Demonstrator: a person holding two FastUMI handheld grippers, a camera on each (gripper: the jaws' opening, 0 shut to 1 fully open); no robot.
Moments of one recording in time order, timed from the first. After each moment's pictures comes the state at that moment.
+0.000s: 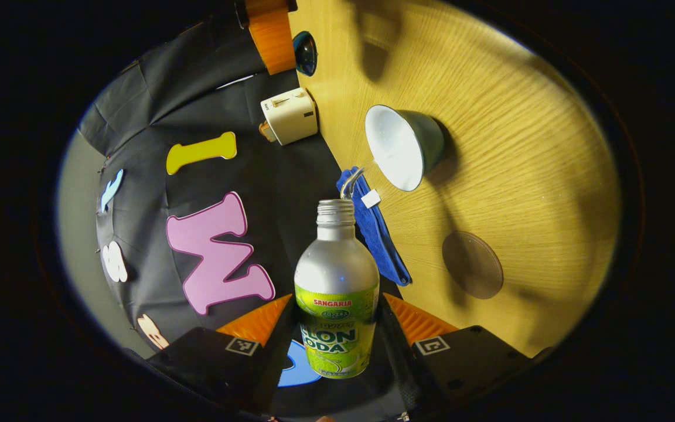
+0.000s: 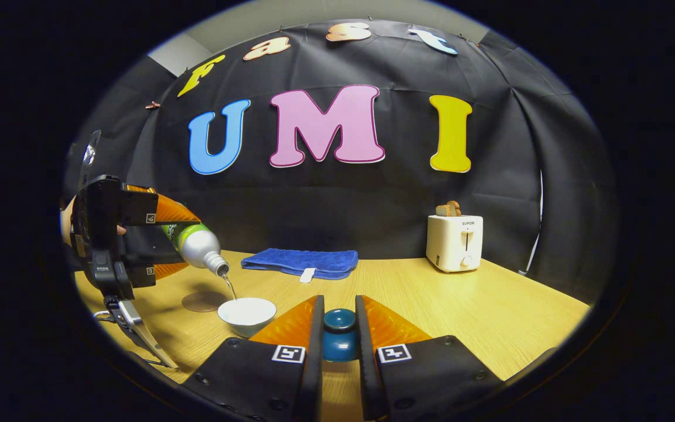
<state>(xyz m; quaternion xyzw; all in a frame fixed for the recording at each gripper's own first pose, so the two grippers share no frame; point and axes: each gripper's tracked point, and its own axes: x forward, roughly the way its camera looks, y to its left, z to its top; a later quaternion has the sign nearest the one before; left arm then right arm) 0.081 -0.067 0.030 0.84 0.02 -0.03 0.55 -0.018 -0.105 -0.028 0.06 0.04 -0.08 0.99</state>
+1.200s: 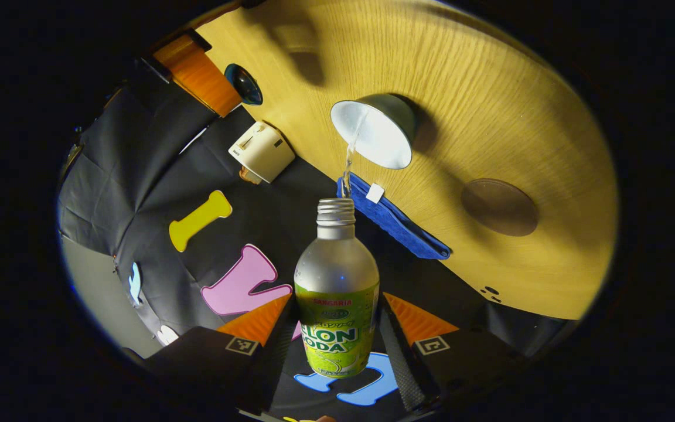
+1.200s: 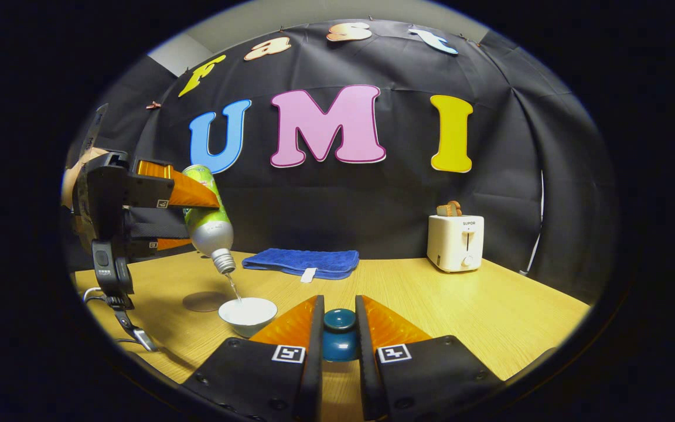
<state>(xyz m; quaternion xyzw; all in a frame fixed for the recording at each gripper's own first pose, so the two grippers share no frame) 0.086 -0.099 0.066 0.94 -0.03 -0.04 0.35 -0.017 -0.104 -0.028 0.06 0.04 -0.08 0.99</state>
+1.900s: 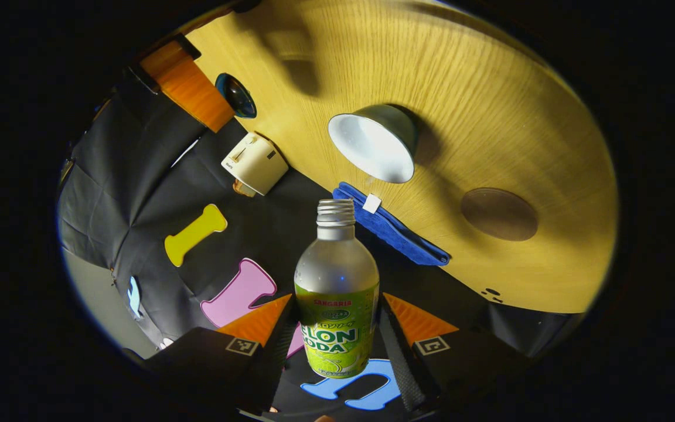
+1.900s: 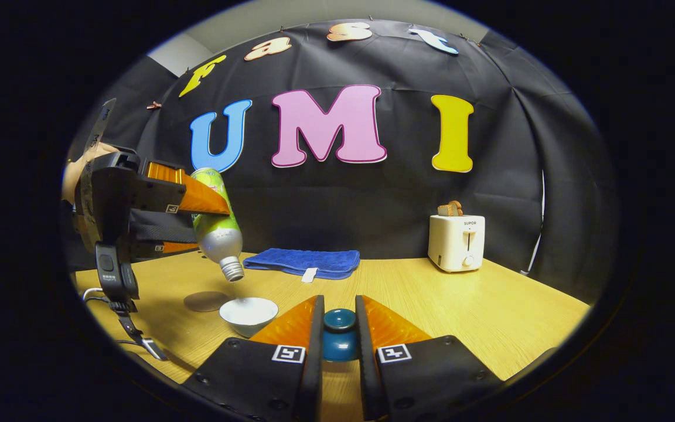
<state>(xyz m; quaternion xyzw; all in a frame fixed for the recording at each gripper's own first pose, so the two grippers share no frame) 0.091 -0.111 0.059 0.93 -0.02 -0.06 0.35 -0.017 -0.105 -0.028 0.06 0.04 -0.08 0.99</state>
